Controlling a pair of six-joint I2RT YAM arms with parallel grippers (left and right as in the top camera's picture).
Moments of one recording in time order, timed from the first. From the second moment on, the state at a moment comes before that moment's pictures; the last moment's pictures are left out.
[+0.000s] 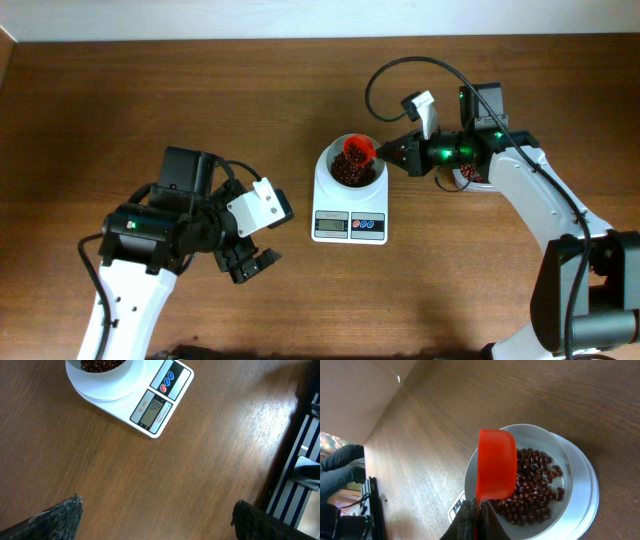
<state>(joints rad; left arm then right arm) -0.19 1.15 1.17 -1.22 0.42 0.86 0.11 1.76 1.21 -0.46 -0.94 -0.16</state>
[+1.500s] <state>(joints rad) -0.19 1.15 1.17 -1.22 0.42 0.86 -0.25 1.76 1.21 -0.58 -1.21 -0.03</state>
